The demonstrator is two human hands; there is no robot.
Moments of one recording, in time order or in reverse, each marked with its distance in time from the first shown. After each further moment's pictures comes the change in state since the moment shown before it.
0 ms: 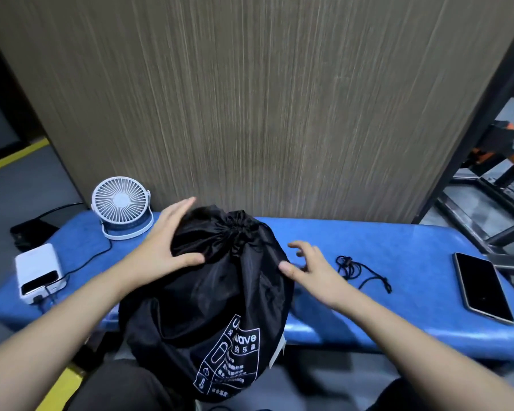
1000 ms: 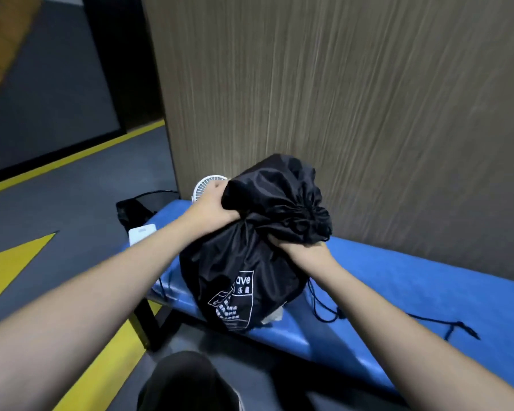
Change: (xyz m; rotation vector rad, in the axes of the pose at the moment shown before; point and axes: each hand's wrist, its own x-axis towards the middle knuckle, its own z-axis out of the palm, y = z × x) left_hand 0.008 -0.056 -0.099 -0.097 0.195 -0.326; right_hand 0.088 -0.156 0.111 0.410 -0.017 -0.185
